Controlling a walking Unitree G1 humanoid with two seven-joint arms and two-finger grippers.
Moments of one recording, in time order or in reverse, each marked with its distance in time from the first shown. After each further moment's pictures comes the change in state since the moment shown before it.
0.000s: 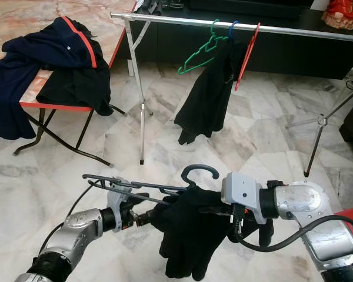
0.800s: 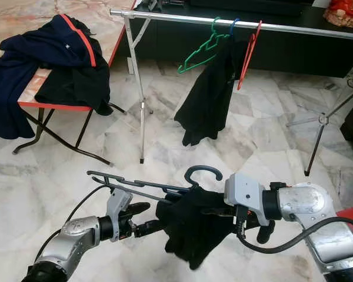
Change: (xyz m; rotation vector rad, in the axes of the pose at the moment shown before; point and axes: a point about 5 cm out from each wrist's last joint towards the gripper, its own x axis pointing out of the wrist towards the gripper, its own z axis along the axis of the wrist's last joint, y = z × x) left arm -0.003 -0.001 -0.003 0.035 0.020 0.030; right arm -0.003 0.000 -0.001 0.005 -0.004 -0.002
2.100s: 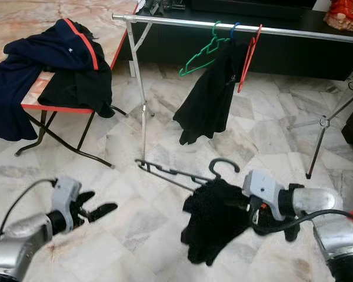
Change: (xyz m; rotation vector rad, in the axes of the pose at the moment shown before) left arm -0.087 0.042 -0.012 -0.054 0.100 0.477; right arm -0.014 -0.015 -0.040 0.075 0.074 -0.123
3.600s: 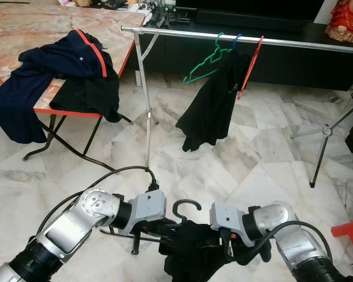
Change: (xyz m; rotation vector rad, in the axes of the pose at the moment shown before) left arm 0.028 -0.138 0.074 0.771 0.060 -0.860; right arm 0.064 0.045 -0.026 0.065 0.049 0.386
